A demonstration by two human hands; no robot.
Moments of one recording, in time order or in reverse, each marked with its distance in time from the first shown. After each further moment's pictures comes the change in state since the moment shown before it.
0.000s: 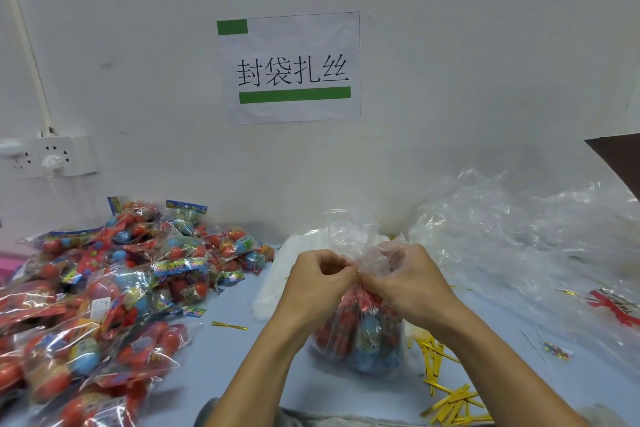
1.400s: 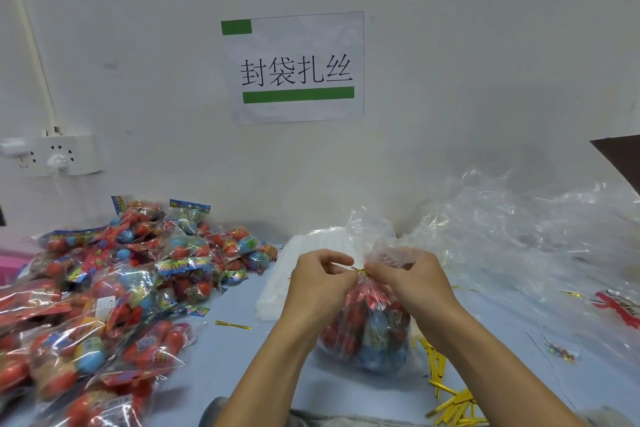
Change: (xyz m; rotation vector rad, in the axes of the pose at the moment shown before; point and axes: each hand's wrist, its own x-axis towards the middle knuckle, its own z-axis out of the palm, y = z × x) left_hand 0.002 -0.001 0.004 -0.021 0.103 -0.136; right_hand -0.003 -0.003 0.010 0.225 0.186 0.219
